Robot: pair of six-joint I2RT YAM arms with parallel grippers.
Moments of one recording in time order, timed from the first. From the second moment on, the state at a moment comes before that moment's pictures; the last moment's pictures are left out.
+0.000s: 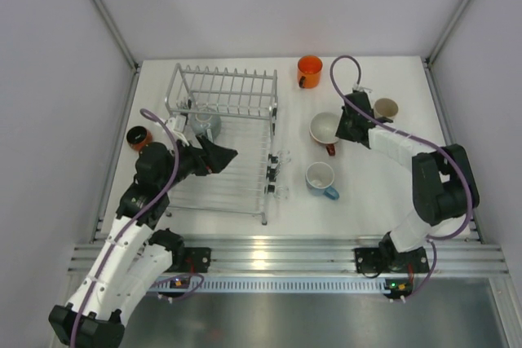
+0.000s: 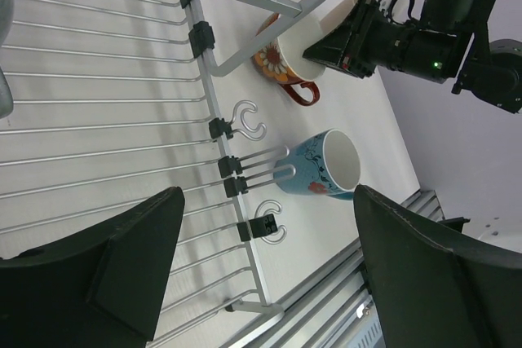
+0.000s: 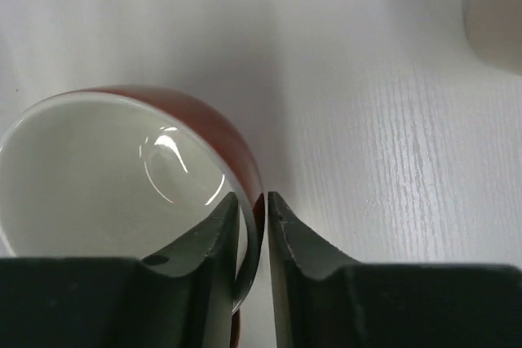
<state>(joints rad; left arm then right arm) -0.30 0.62 0.61 -0.23 0.37 -0.66 0.31 1.62 0.99 -0.21 0.20 0.50</state>
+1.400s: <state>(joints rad) -0.31 0.74 0.63 0.41 0.77 -1.00 0.36 0.85 0.82 0.26 -0.29 0.97</state>
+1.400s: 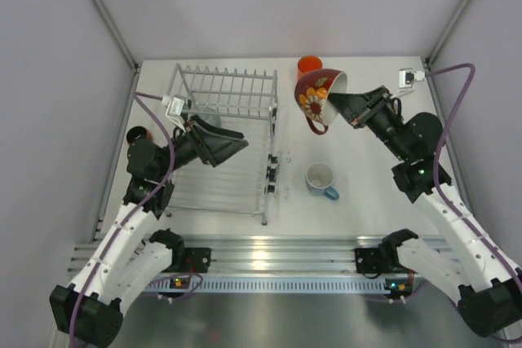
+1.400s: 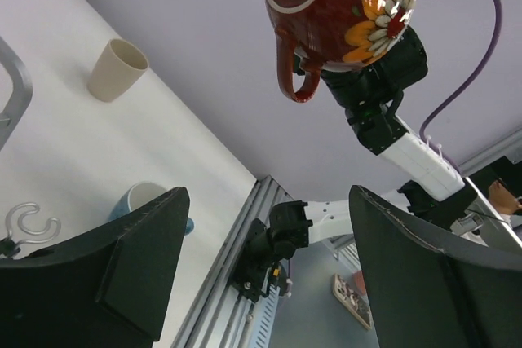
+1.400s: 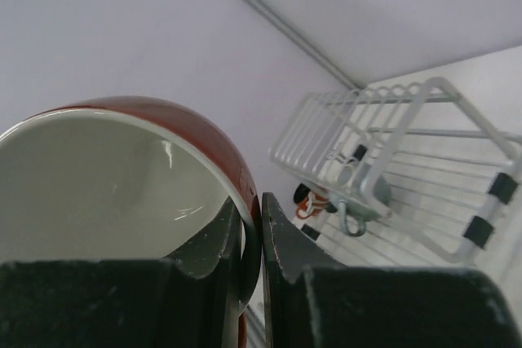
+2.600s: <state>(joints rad) -0.51 0.81 0.68 0.72 0.71 -1.01 0.80 1.32 0.93 0.91 -0.30 1.13</state>
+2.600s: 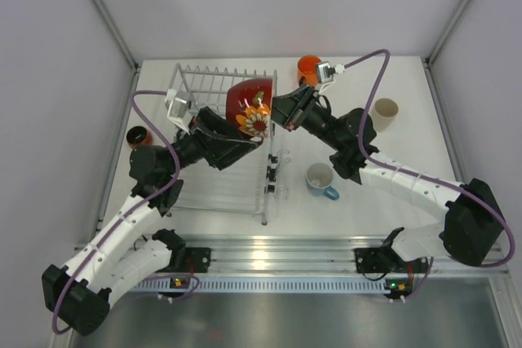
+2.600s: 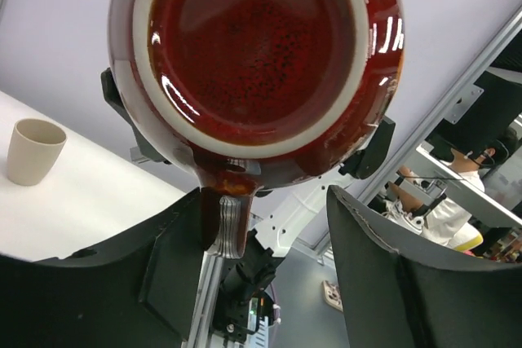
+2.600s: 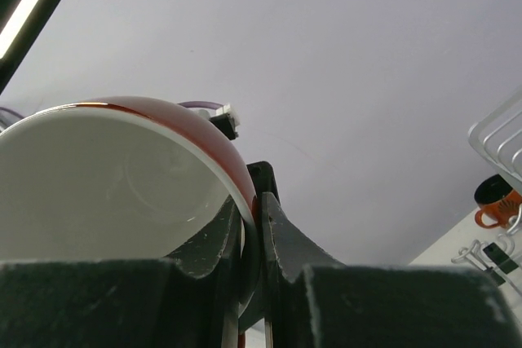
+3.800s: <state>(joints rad) -0.53 0.67 0.64 0.34 0.61 -0.88 0.79 1.17 0.76 0.84 -0.31 1.04</state>
